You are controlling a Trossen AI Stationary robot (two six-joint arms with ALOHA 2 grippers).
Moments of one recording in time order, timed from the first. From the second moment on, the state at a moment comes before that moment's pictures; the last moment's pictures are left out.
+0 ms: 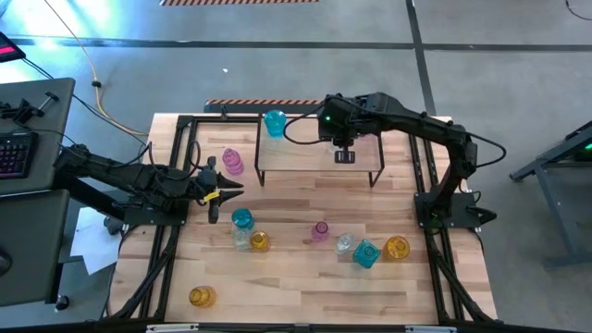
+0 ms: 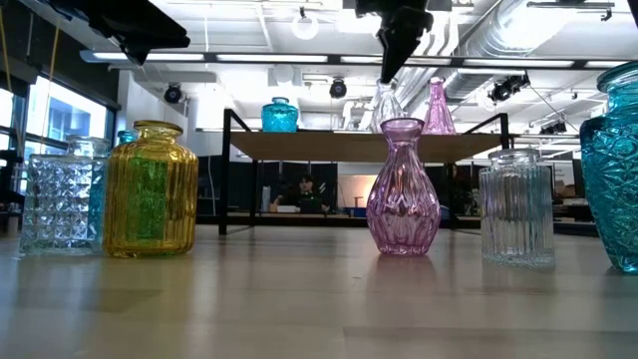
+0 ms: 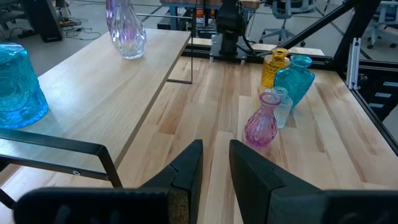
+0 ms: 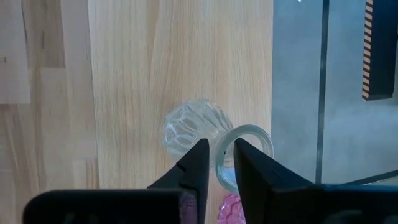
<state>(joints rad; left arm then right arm) -0.27 0.64 0.54 -0.24 -0.41 -0.16 -0.28 1.76 1.93 -1.34 0.28 -0.37</state>
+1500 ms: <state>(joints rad) -0.37 0.57 0.54 -0.40 -0.64 -0.18 -0.08 1.17 1.16 -0.81 0.52 0.26</state>
